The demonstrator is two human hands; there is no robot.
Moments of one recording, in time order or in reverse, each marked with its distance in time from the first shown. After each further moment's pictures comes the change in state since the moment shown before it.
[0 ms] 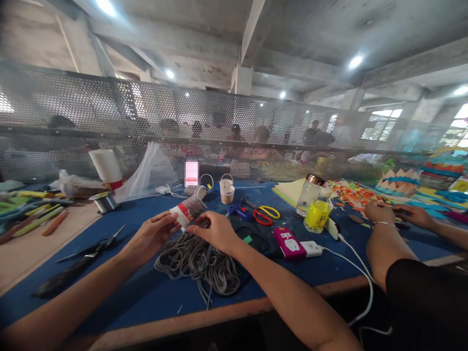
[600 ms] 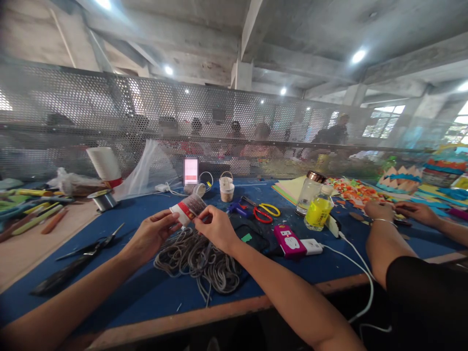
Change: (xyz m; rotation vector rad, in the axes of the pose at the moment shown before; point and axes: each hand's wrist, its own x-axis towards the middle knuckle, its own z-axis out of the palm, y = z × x) left_hand 0.000 -0.005 0.003 0.066 0.048 0.031; right_hand 0.002 0.002 0.010 0.229 0.097 0.136
